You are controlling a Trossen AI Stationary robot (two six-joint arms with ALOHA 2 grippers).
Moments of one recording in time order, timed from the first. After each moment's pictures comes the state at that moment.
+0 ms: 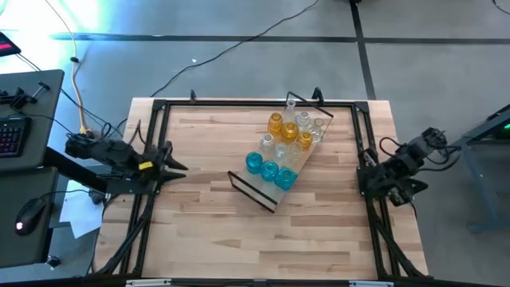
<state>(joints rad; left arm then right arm) -0.36 0.06 0.36 -0.41 -0.22 -0.20 0.58 0.04 0.30 0.21 -0.09 -0.11</state>
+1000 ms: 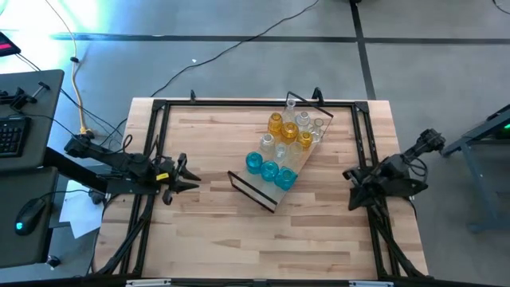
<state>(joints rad) -0.36 0.10 0.01 0.04 -0.19 -0.23 0.58 0.04 0.01 0.31 -0.18 -0.27</state>
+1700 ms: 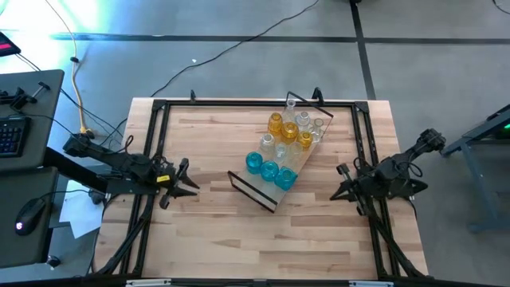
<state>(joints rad) -0.36 0.12 0.01 0.01 -0.06 -0.16 0.58 0.04 0.01 0.04 0.14 -0.15</state>
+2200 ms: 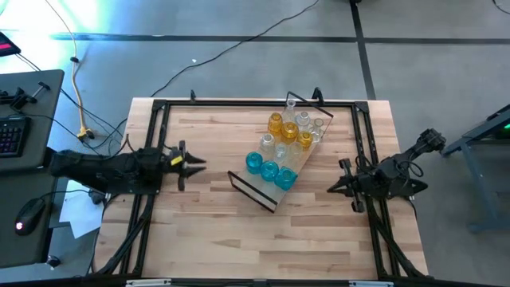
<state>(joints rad) -0.03 0.23 0.01 0.03 -0.11 -0.12 0.58 0.04 0.01 0.07 0.27 -0.27</state>
